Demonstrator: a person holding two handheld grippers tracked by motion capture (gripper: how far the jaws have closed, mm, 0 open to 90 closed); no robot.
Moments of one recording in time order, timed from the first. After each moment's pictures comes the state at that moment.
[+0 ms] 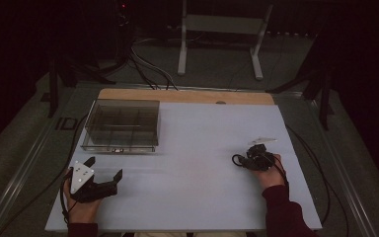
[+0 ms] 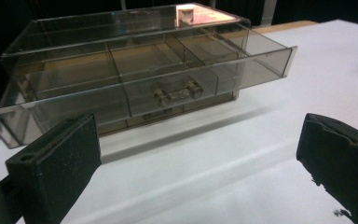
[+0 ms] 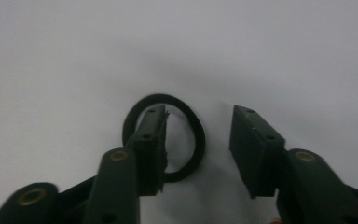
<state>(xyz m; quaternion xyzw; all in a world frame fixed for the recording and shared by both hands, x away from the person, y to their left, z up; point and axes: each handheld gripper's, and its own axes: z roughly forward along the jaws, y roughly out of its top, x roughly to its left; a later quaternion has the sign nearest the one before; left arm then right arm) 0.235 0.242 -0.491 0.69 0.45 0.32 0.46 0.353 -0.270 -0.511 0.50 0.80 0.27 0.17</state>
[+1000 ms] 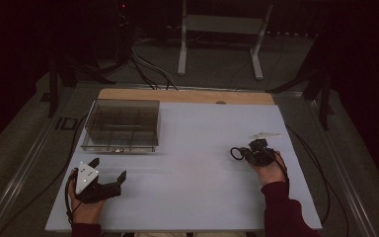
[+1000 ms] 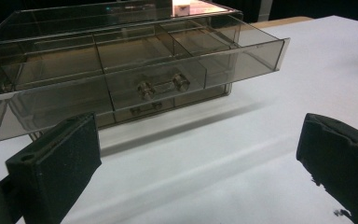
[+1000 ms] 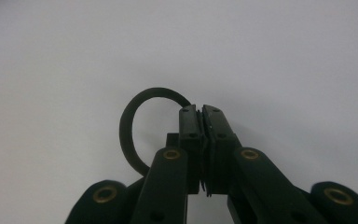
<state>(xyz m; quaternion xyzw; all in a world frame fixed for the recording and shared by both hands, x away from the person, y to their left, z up) 0.235 0.235 -0.496 0.69 0.45 0.32 0.47 0.350 -0.262 -0.479 0.51 0.78 0.32 0.17</state>
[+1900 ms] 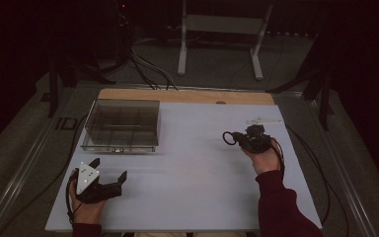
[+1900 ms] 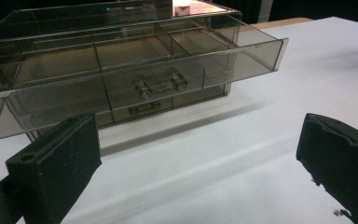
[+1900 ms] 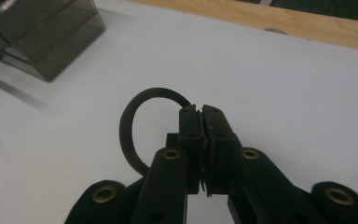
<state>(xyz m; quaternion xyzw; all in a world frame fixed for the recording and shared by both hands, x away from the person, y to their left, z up) 0.235 0.233 -0.497 0.69 0.45 0.32 0.46 0.362 -0.239 -0.431 0.49 0.76 0.39 0.18</state>
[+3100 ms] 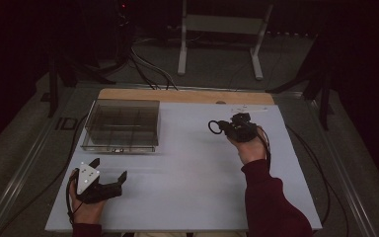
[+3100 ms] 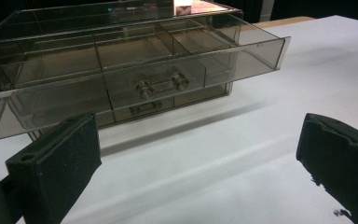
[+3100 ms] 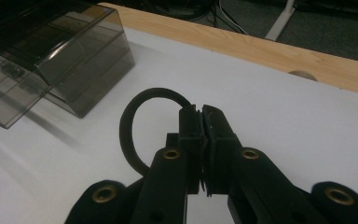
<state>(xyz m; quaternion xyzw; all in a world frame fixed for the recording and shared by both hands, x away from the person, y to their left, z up) 0.235 0.233 -0.498 0.69 0.45 0.32 0.46 0.379 -0.195 -0.404 0.46 0.77 0.41 0.18</state>
